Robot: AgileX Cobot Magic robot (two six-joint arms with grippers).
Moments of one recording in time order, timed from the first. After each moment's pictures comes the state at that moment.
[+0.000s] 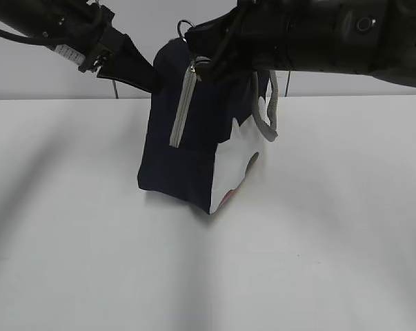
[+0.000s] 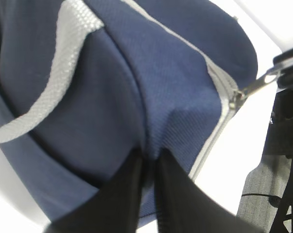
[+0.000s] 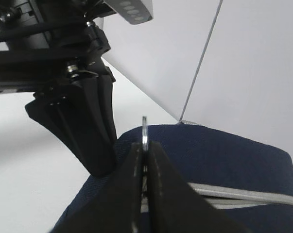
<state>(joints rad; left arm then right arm) -0.19 1.92 -1.67 -0.89 1.21 0.91 0.43 1.61 -1.14 -1.11 -0.31 0.71</state>
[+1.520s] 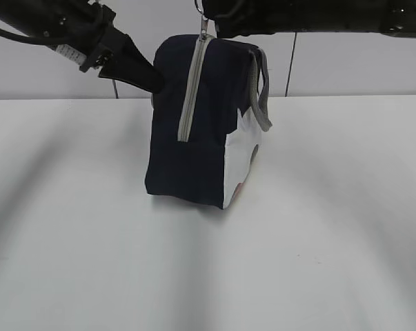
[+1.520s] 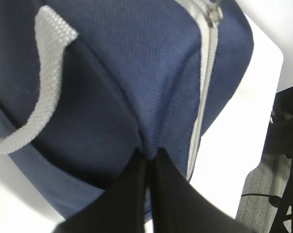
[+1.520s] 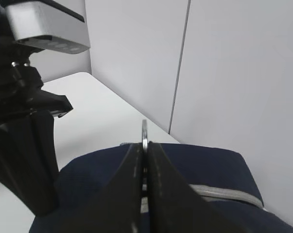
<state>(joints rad) -0.20 1.92 -1.67 -0.88 1.21 0.91 0.29 1.71 -1.32 -1.38 -0.41 1.07</state>
